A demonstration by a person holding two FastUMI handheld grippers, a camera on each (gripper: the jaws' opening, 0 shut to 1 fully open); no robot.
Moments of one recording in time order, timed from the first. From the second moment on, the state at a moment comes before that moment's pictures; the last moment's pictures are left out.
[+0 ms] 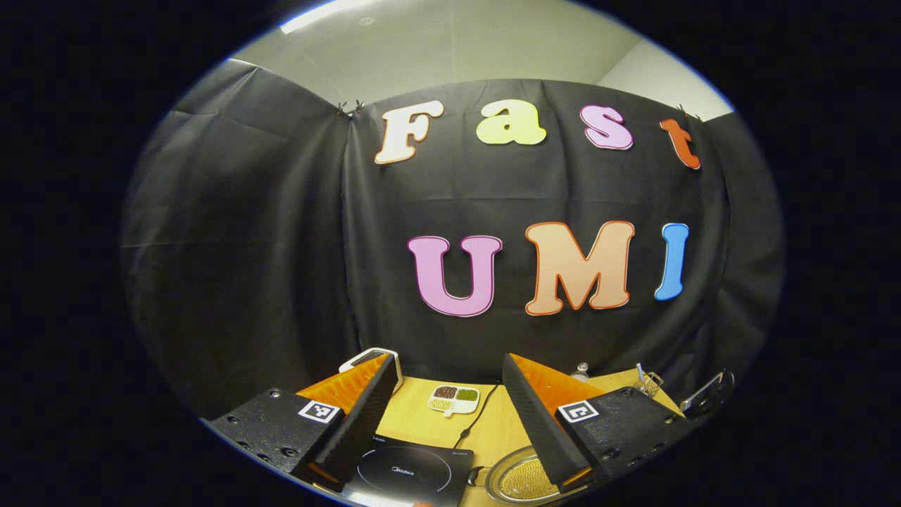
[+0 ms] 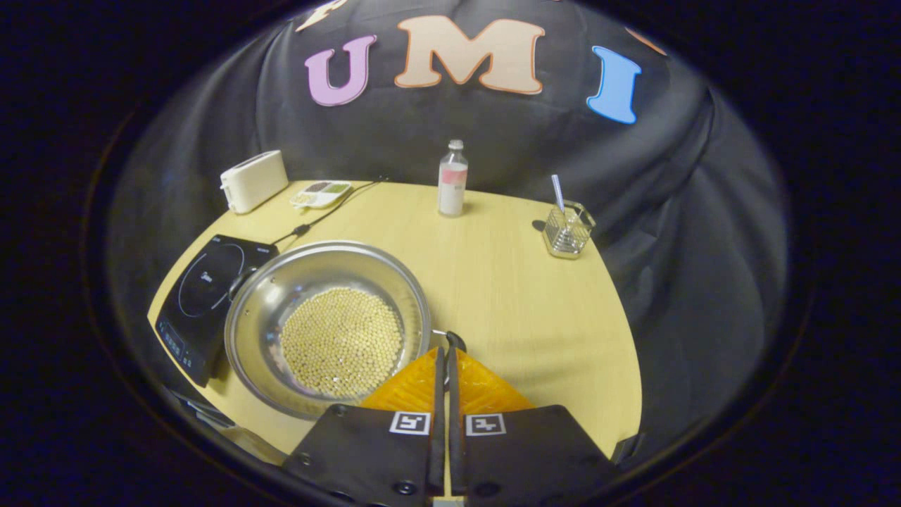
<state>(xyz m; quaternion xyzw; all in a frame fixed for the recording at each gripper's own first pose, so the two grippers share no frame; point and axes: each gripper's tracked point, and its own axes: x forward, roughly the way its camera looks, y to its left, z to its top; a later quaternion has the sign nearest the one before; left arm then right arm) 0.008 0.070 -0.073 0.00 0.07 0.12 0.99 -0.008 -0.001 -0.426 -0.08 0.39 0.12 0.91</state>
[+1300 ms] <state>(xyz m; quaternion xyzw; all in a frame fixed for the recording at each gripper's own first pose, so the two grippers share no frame) 0.030 0.021 -0.298 -0.03 0.32 0.03 0.95 0.022 -0.004 -0.406 -0.06 0.35 0.08 0.93</state>
